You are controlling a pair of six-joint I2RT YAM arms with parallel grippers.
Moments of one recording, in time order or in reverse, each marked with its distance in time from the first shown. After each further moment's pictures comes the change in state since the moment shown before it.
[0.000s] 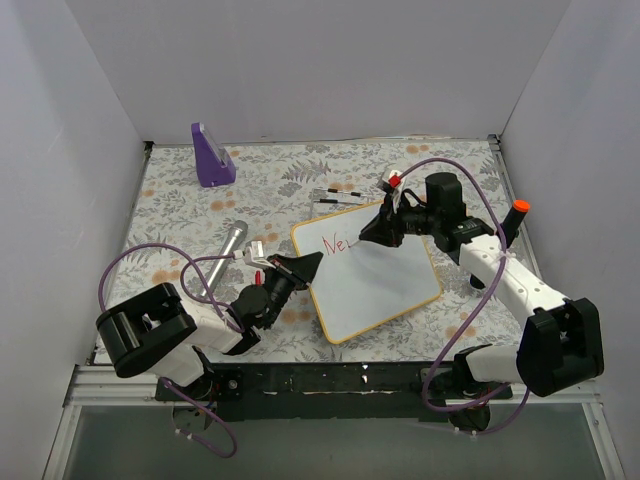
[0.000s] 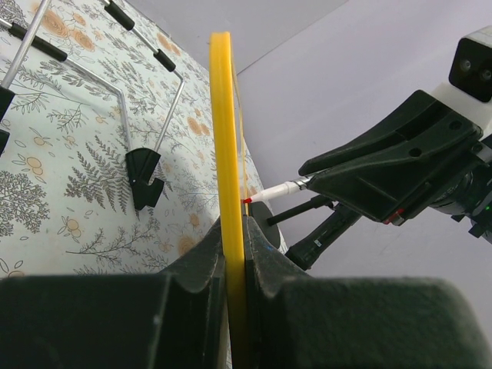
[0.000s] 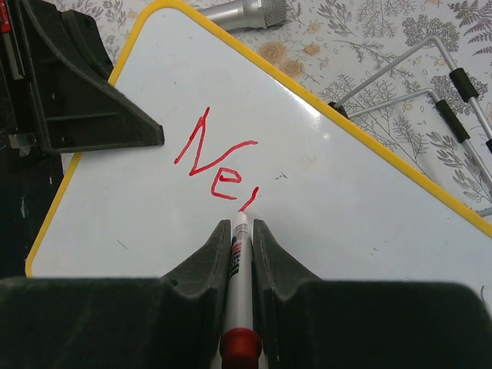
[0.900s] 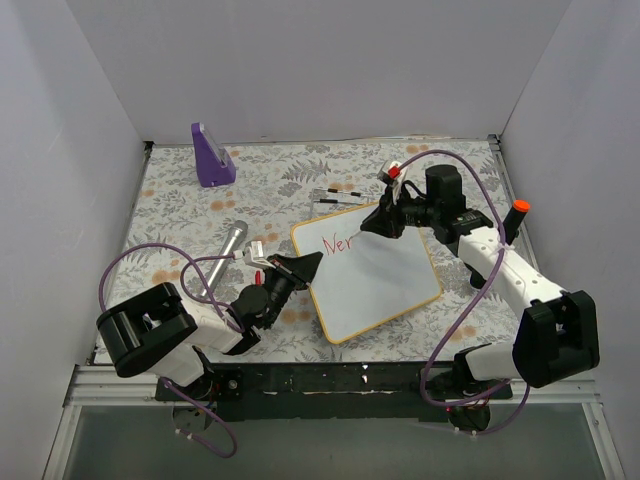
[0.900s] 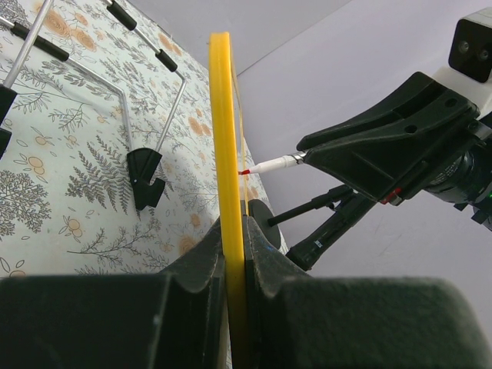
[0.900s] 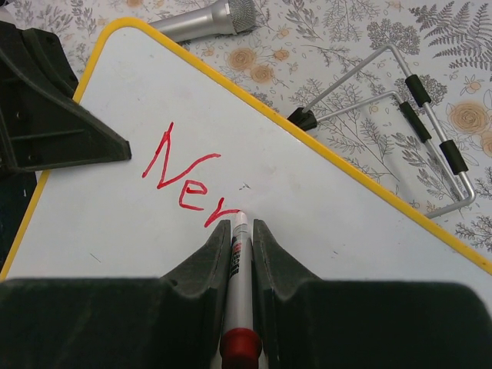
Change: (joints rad) left arm 0.001 0.004 0.000 0.001 -0.002 -0.004; right arm -0.014 0.036 0.053 -0.017 0.048 -0.010
